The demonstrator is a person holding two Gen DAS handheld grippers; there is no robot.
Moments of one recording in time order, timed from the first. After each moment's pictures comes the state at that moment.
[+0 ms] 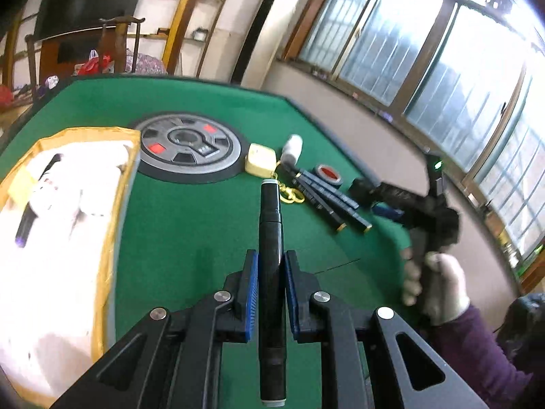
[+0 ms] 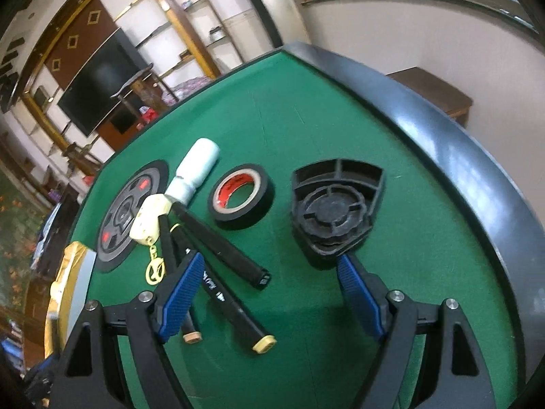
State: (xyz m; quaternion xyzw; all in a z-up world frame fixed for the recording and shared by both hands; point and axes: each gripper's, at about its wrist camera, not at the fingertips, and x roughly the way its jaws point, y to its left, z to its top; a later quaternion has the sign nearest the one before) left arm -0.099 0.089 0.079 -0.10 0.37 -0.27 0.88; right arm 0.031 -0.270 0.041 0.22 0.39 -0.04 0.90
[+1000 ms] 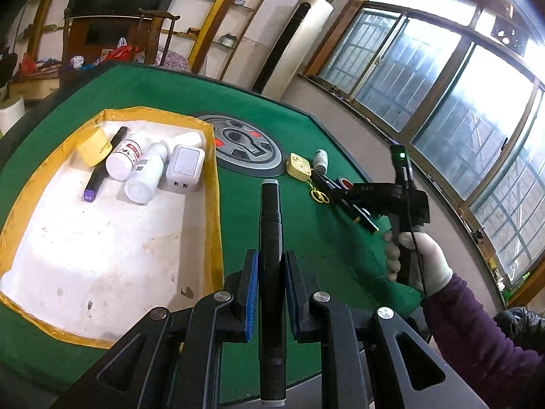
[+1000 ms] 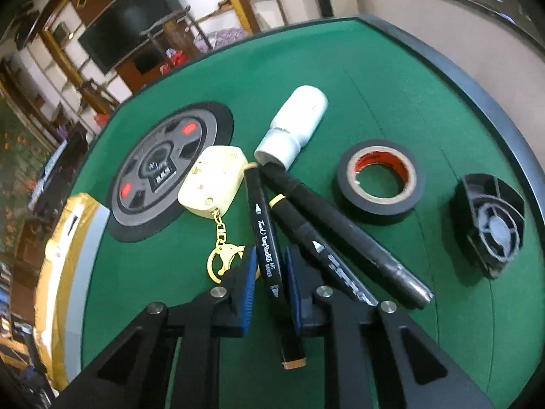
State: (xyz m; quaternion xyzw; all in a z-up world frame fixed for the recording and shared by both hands) left arm -0.126 0.165 0.066 -0.15 0.37 -0.25 0.88; right arm 0.084 -0.184 0.040 0.14 0.46 0.03 0.88
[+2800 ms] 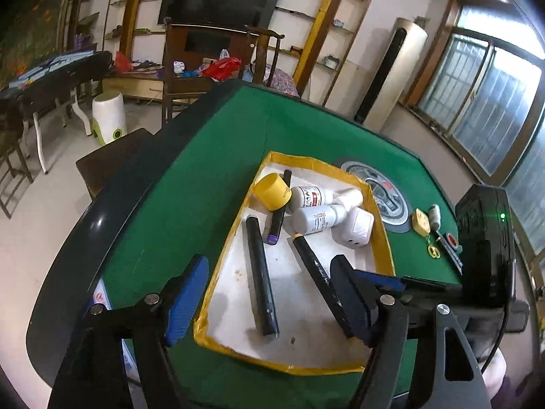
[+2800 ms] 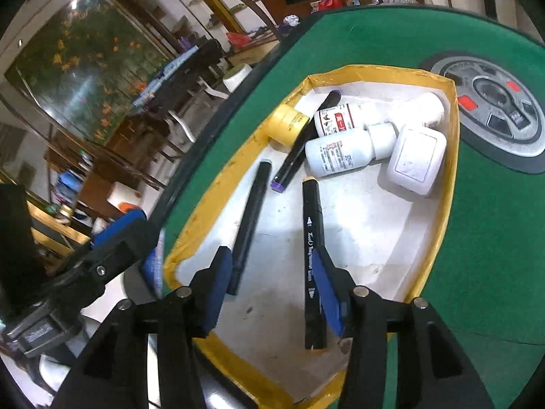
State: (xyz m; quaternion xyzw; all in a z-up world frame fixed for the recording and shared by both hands) left arm -0.097 0.310 0.085 -0.15 0.38 -0.03 0.91; right arm 0.028 0.131 0.062 0.09 0.51 0.32 0.79
